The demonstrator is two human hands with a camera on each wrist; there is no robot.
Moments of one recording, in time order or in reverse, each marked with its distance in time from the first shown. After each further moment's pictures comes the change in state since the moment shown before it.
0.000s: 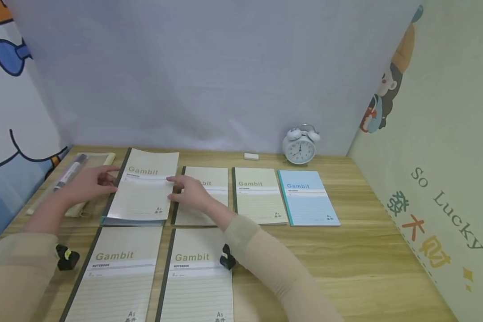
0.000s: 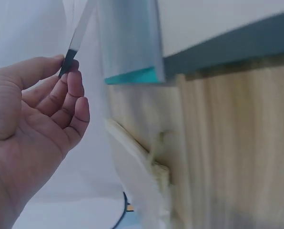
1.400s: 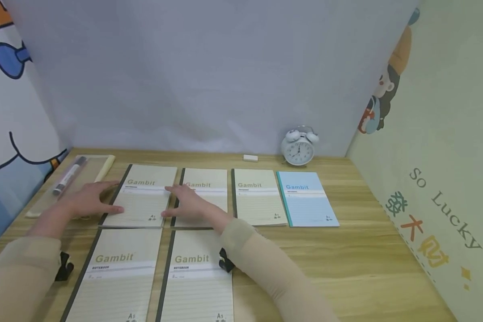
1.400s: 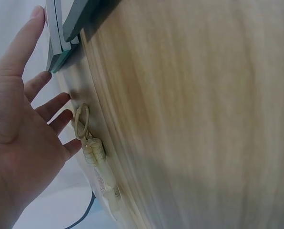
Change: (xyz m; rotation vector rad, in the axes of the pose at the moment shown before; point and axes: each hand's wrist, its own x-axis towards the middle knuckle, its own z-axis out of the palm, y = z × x) left_hand -0.004 -0.025 0.023 0.205 -0.100 -0.042; right_hand 0.002 0.009 0.015 -0.321 -0.184 -0.059
